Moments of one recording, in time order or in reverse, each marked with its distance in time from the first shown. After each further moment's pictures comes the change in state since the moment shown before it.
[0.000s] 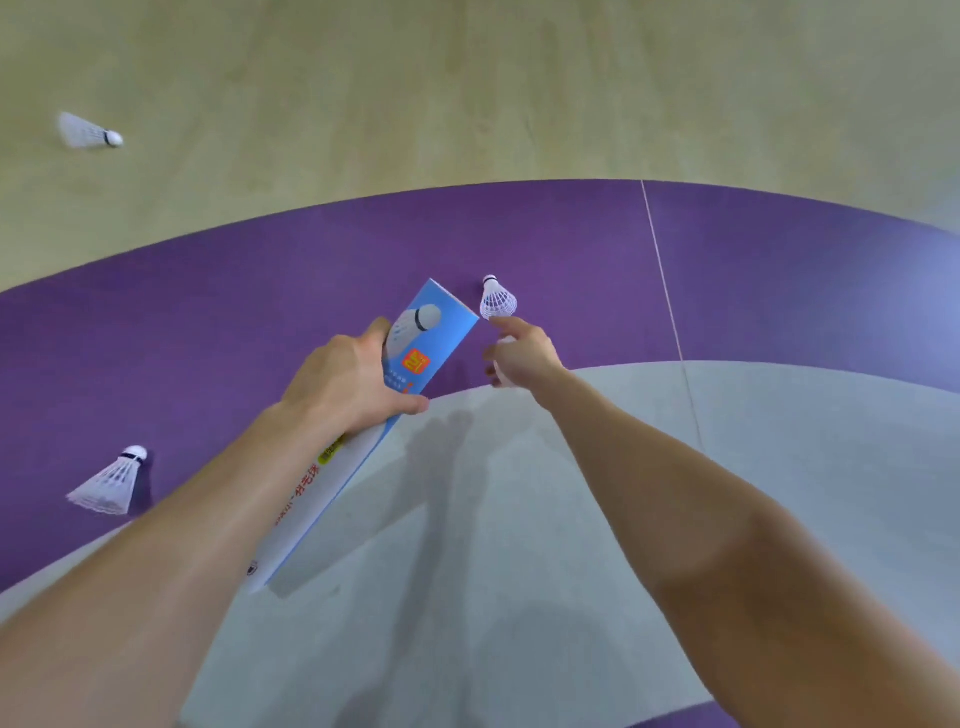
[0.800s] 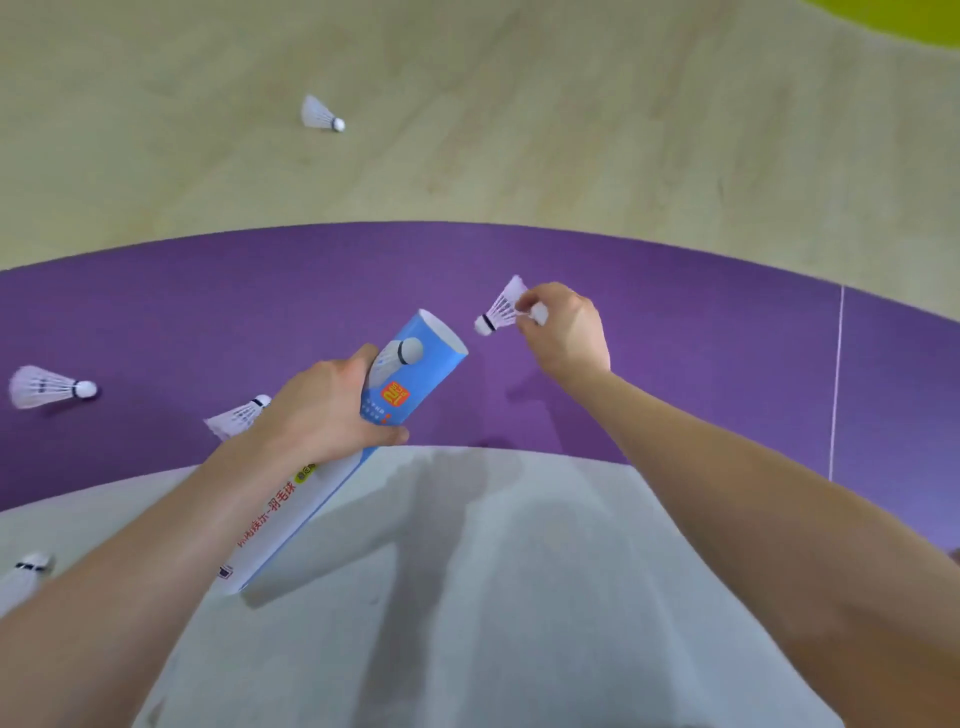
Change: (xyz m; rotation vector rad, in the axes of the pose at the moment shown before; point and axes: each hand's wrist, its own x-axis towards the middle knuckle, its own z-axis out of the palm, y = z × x) left_hand -0.042 -0.094 -0.036 -0.072 0.086 -0.329; right_hand 0.049 -0.112 0.075 -0.534 -0.013 -0.743
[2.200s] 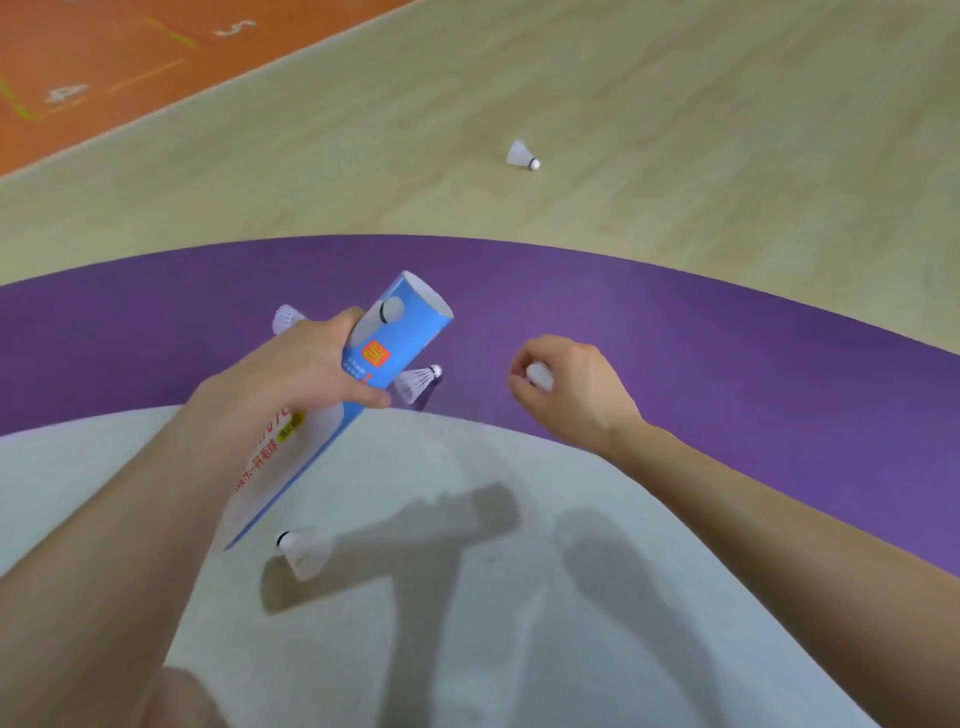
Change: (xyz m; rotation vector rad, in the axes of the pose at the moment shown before) left_hand -0.134 -0.138 -0.093 -0.117 0.076 -0.305; right_hand -0.117 -0.162 0.032 0.043 -0.340 -0.505
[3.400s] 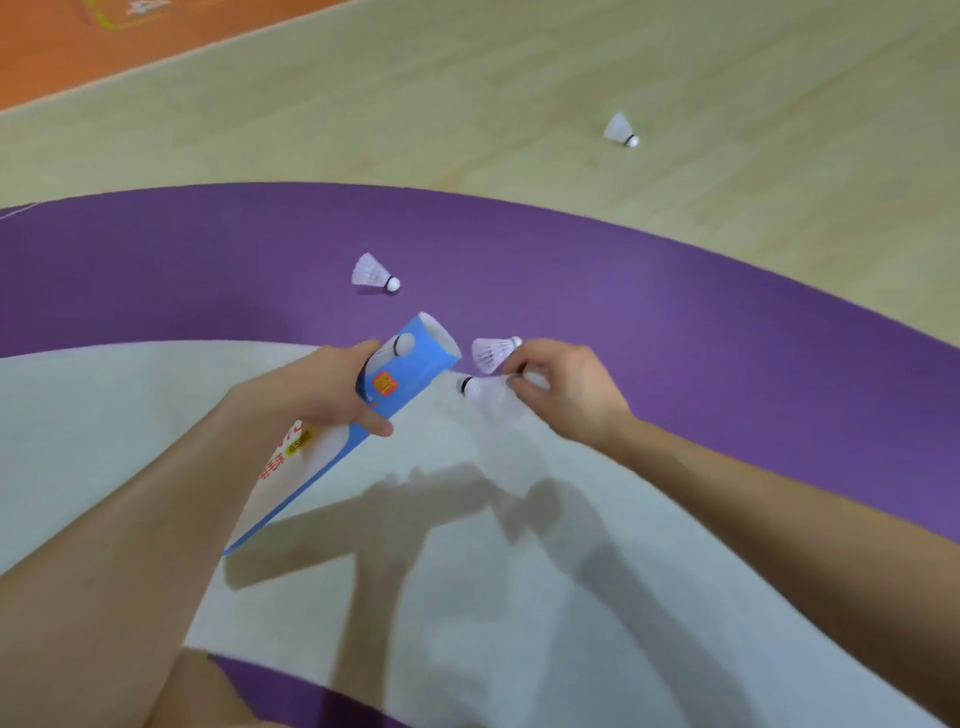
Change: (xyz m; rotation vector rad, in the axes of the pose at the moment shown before) left_hand -0.017 -0.146 0.045 -0.013 -0.158 -0.077; right_hand 0.031 -0.057 0.108 0.048 -0.169 -0.117
